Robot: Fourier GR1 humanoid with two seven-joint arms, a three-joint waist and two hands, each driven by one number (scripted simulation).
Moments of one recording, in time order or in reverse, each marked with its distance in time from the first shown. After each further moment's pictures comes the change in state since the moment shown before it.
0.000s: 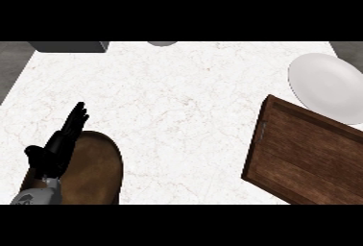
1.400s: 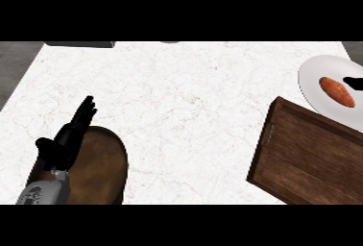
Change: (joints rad) left arm -0.050 -0.037 -0.005 -0.002 -0.035 -0.009 0.026; right arm -0.772 0.147 0.019 1.028 0.079 -0.288 -0.187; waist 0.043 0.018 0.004
